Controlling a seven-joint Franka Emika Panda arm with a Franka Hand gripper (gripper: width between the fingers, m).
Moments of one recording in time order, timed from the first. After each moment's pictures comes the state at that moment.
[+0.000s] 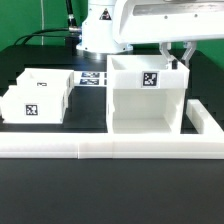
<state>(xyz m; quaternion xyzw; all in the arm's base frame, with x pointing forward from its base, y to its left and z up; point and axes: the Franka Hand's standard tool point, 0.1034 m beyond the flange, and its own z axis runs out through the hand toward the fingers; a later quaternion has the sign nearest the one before) 0.581 0.094 0.104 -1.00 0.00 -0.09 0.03</state>
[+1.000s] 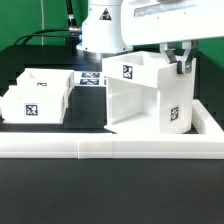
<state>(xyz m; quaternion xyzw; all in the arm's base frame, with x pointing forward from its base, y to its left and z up) 0.615 0.085 0.111 -0.89 0.43 -0.09 0.09</state>
